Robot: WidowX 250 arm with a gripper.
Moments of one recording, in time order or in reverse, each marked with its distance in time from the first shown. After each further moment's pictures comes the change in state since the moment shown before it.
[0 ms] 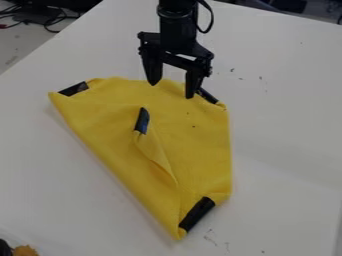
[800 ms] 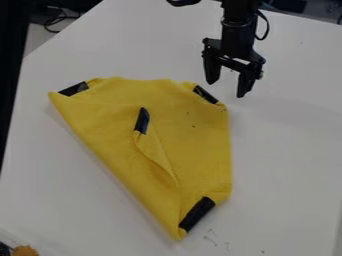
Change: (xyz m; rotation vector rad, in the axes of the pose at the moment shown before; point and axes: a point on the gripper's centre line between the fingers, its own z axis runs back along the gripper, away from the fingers) arm 0.082 -0.041 -0.052 -0.067 -0.002 -0.187
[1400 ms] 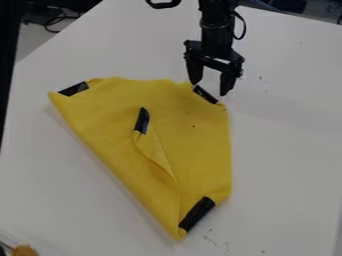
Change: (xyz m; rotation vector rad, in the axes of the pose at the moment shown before) arm -0.005 0.030 -0.012 -0.015 -0.011 0.057
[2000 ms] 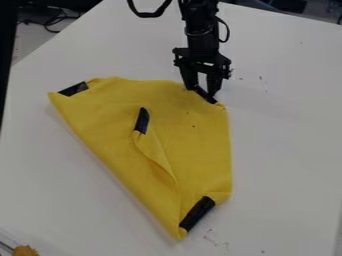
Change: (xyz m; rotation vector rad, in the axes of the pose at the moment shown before) arm -0.004 0.013 -0.016 -0.081 -0.024 0.039
